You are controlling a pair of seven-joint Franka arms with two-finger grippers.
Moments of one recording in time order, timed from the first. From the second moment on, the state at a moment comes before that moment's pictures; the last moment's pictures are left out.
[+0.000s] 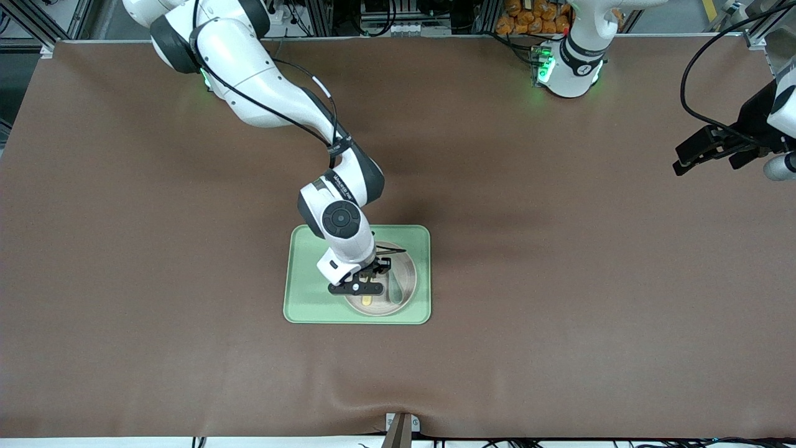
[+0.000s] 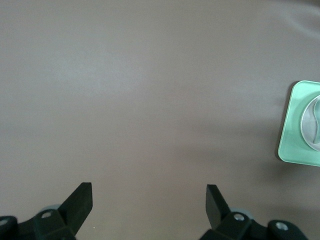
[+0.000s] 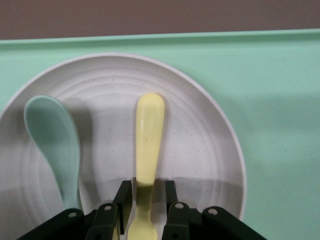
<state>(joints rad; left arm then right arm) -0.06 0.01 -0.03 -1.51 -0.02 1.56 -0.21 0.62 0.93 -0.02 -1.27 0.02 2.28 0.63</state>
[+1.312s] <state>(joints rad) -0.06 0.01 -0.03 -1.51 -0.02 1.56 -0.21 0.59 0.93 -0.03 -1.20 0.02 2.21 0.66</state>
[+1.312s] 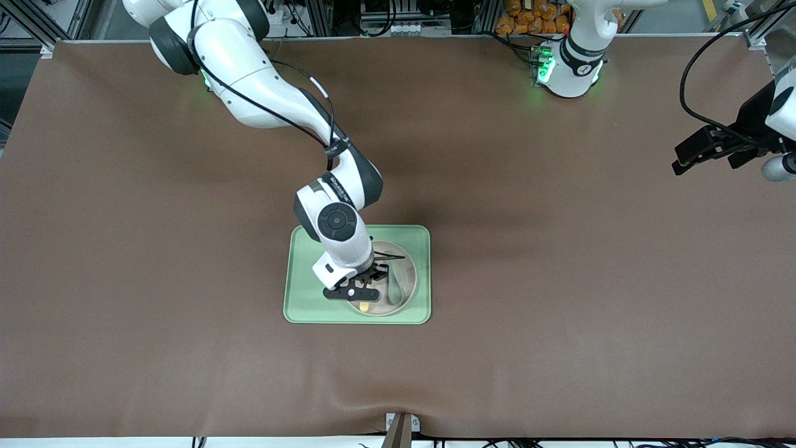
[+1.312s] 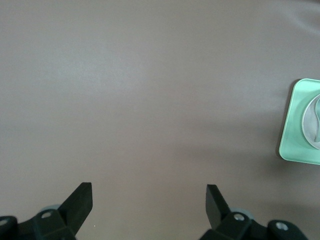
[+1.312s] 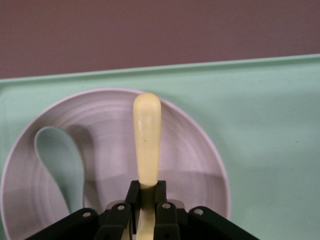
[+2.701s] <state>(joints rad) -0.06 0.01 -0.03 -1.51 -0.02 1.56 -0.21 0.42 0.68 0.01 -1.68 0.04 2.45 0.46</state>
